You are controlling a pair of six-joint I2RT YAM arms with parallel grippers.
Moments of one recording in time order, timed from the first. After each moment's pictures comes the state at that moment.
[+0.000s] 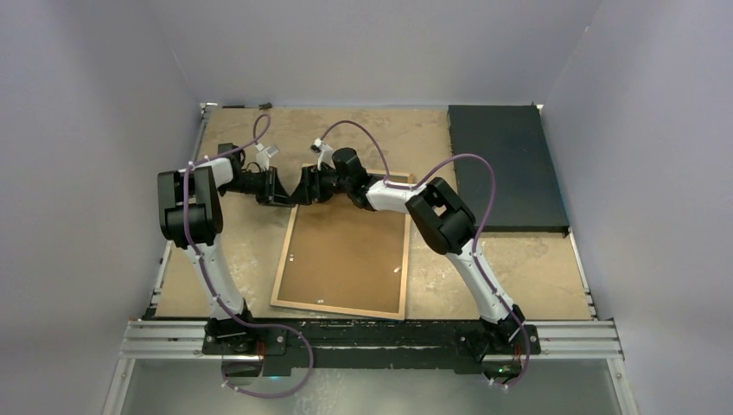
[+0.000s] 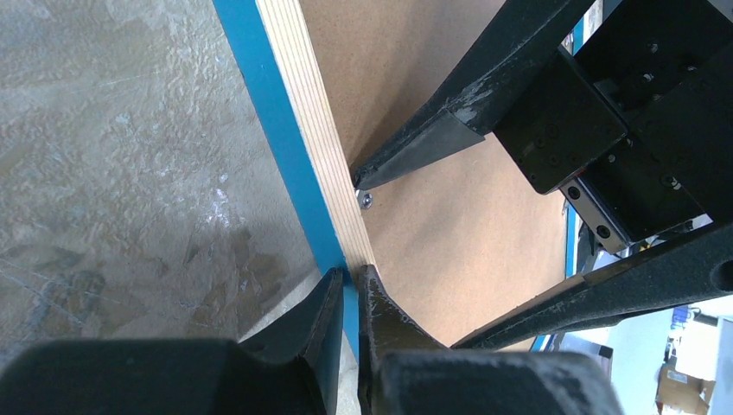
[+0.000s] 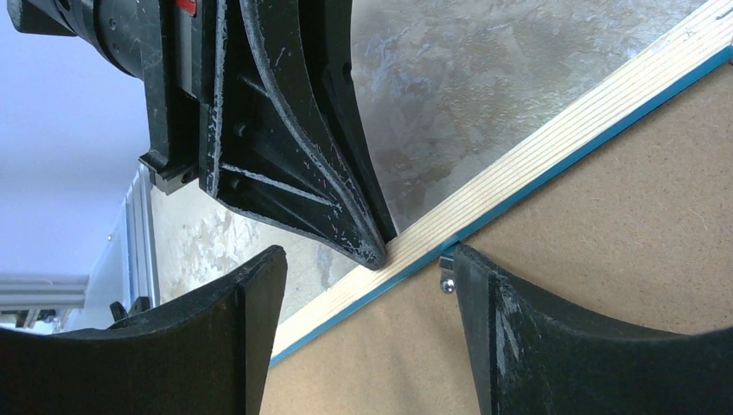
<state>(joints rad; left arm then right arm) 0.16 2.08 1.30 -0.61 0.98 0.27 0.76 2.43 1.72 0.34 -0.57 0.60</state>
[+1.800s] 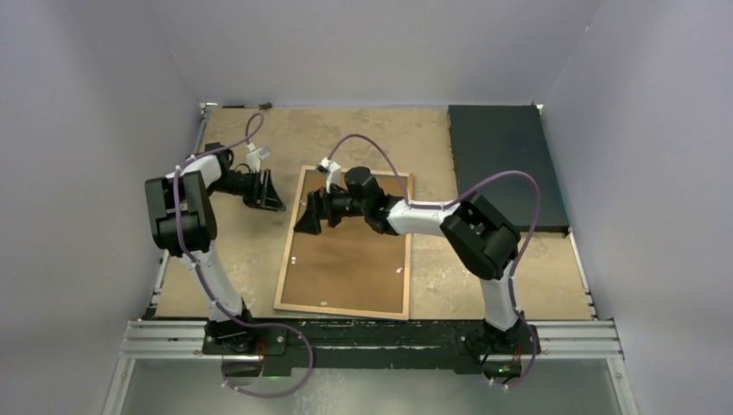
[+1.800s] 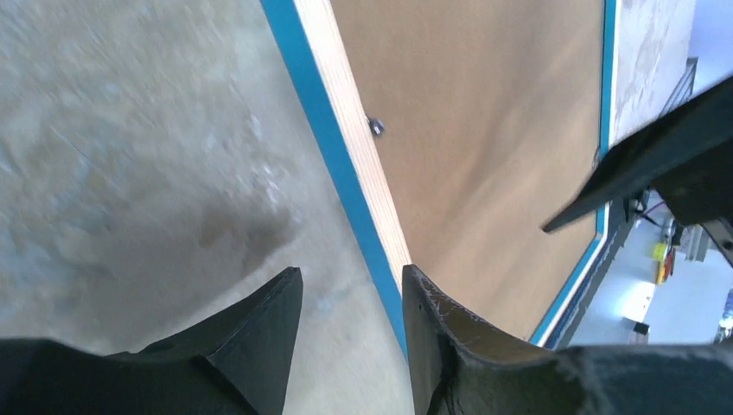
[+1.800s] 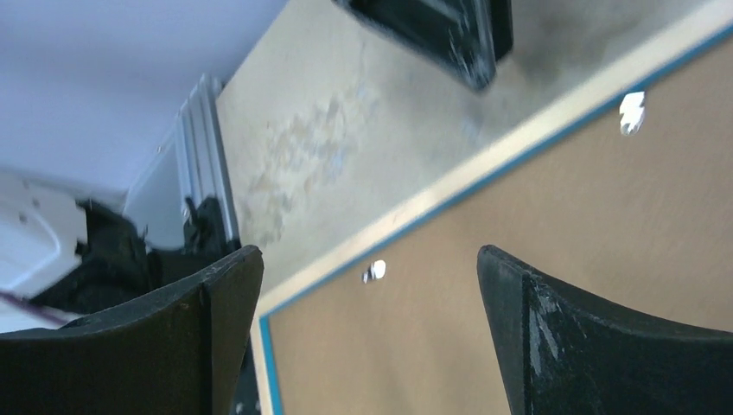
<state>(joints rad) 0.21 2.03 1.34 -0.80 0.91 0.42 0.84 2.03 1.29 0.38 -0.52 0.53</state>
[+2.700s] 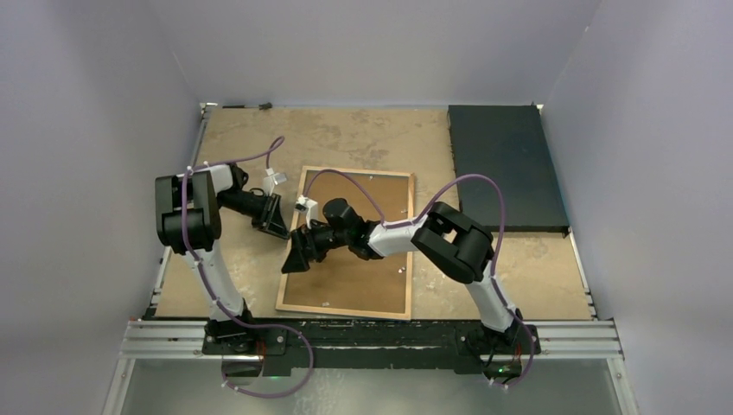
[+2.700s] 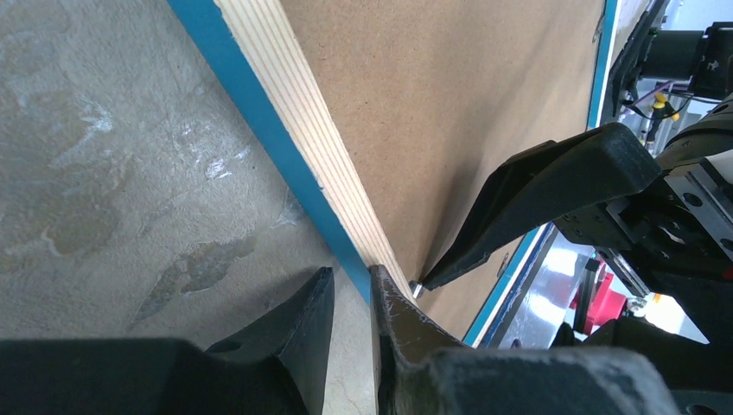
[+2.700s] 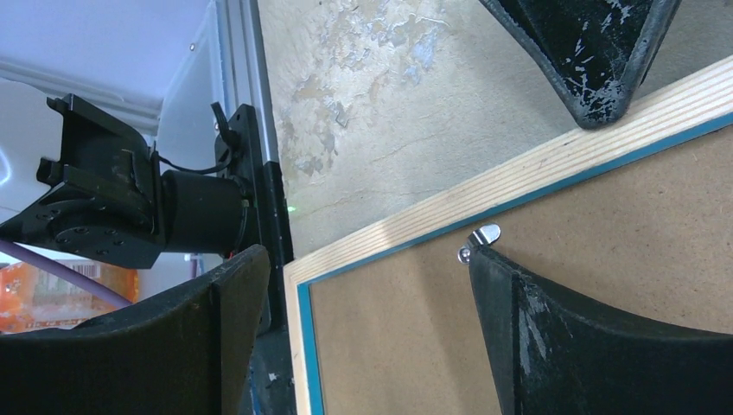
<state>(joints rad) 0.16 2.01 1.20 -1.00 0.86 0.65 1.01 2.14 1.21 0.50 -0.61 0.62</state>
